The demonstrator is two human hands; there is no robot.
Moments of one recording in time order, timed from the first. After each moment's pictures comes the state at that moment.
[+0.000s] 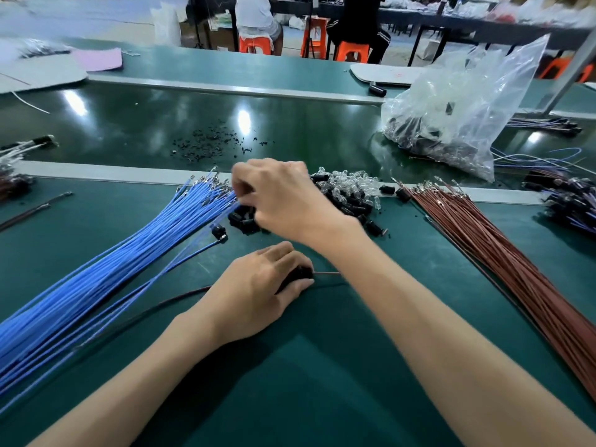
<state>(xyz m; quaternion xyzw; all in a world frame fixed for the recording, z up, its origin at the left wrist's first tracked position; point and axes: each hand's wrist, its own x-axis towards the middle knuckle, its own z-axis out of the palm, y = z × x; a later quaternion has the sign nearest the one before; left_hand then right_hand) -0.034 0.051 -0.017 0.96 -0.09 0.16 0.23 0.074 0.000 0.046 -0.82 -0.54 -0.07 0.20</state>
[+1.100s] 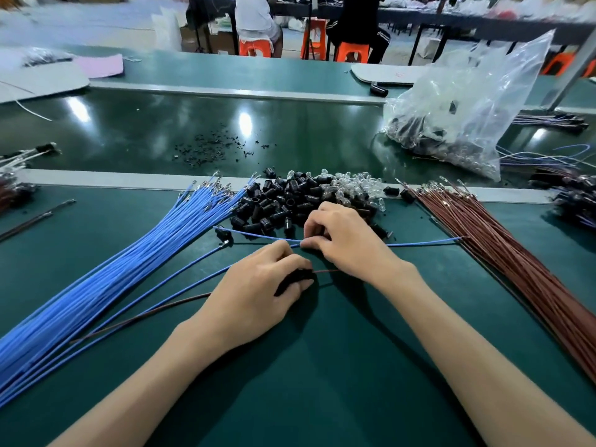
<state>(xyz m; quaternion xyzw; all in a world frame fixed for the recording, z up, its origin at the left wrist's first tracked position) -0.032 0.053 -0.023 0.95 -0.05 0.18 0.23 0.102 -0.067 -0.004 -0.86 -0.43 0.04 0.26</state>
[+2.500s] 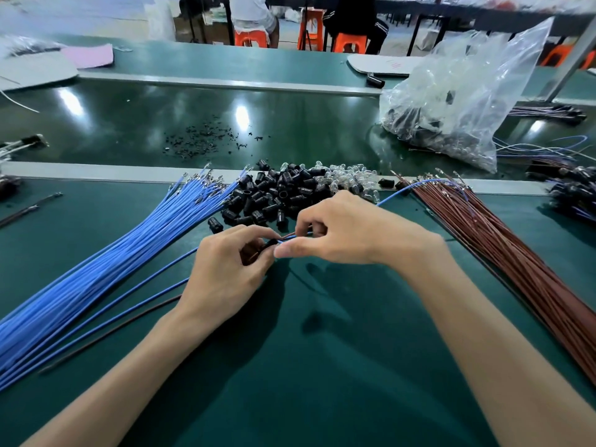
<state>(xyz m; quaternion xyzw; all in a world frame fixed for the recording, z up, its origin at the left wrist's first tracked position) -0.028 0.063 -0.020 0.88 0.09 0.27 0.38 0.090 -0.075 0.043 -0.86 -0.46 0.13 0.16</state>
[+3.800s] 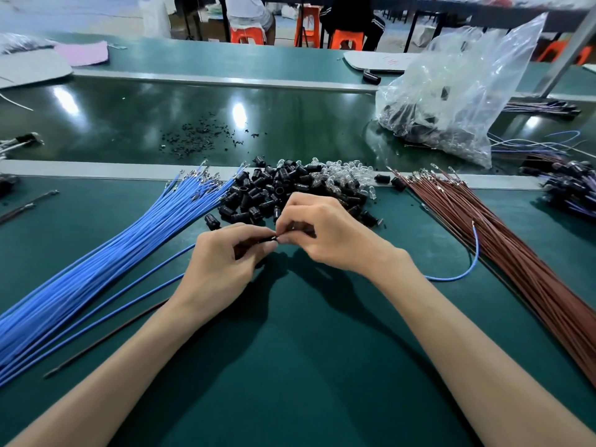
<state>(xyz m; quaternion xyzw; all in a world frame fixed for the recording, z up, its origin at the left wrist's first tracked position) -0.027 0.065 -0.020 0.85 0.11 0.24 0.45 0.094 -0.068 0.004 -0.76 -0.56 0.04 0.32</state>
